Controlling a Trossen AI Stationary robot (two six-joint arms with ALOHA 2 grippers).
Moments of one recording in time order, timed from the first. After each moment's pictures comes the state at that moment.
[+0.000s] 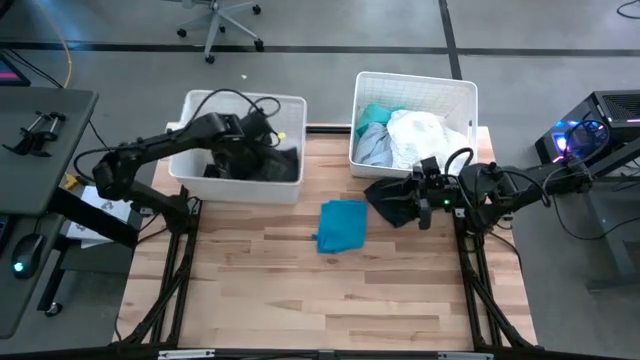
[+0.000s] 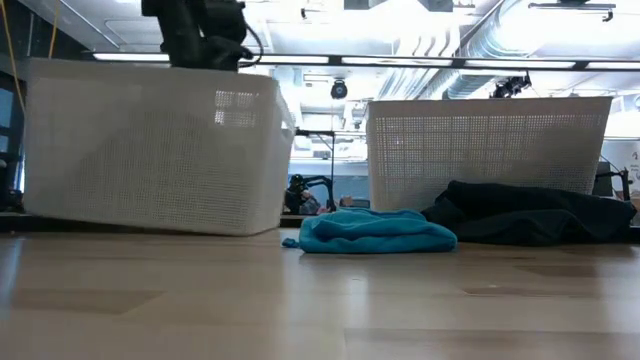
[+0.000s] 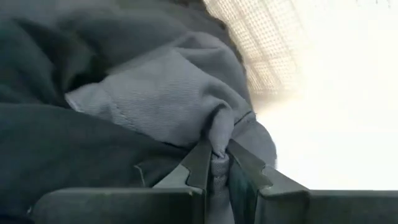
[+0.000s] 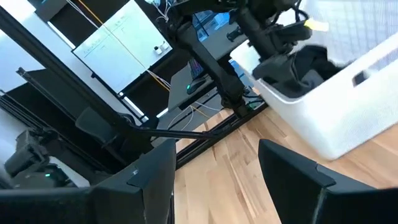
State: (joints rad) left arm 0.53 1.40 1.22 -1.08 0.15 -0.43; right arm 0.27 0.92 0.99 -0.20 0.31 0.67
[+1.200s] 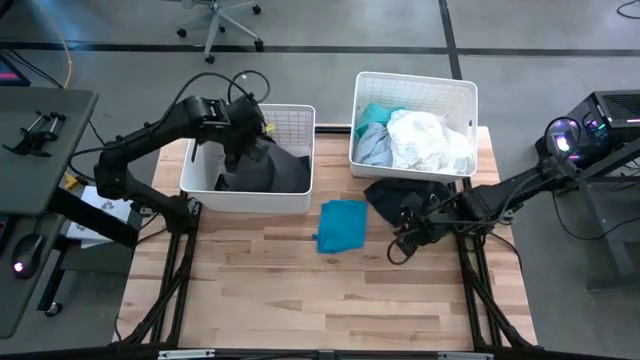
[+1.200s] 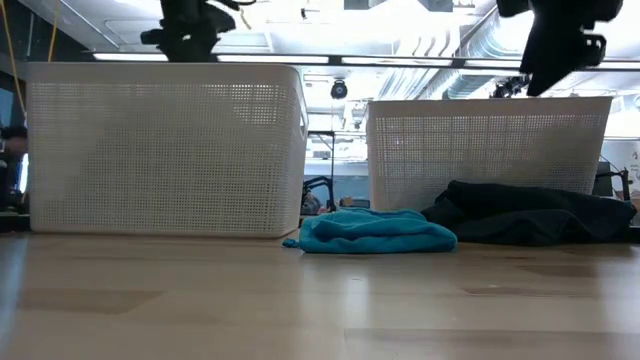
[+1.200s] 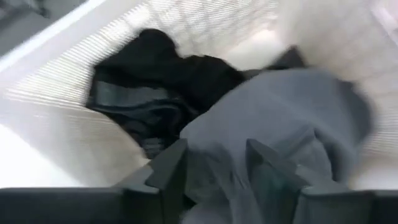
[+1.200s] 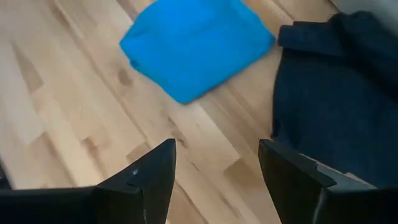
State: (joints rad) left arm 0.45 1.41 1.56 -1.39 -0.36 -0.49; right arm 0.41 1.15 1.02 -1.01 0.33 1.04
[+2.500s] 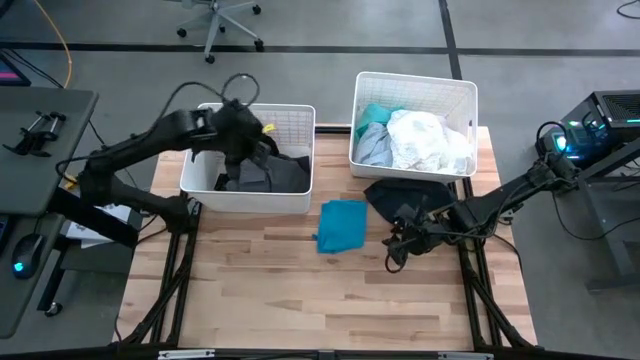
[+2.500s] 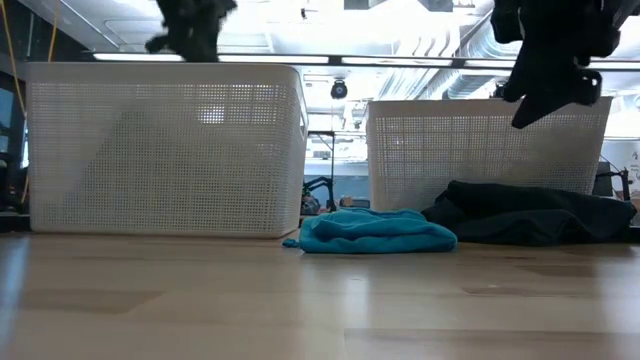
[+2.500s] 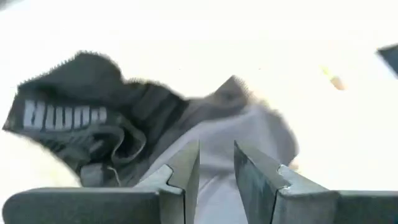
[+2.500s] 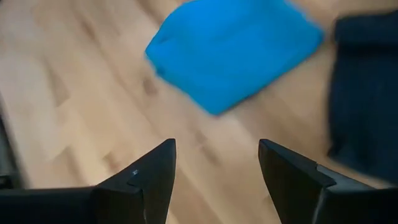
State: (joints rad) left arm 0.41 1.27 1.38 -1.11 -0.26 -0.51; right arm 0.44 1.17 0.82 -0.67 0.36 1.07
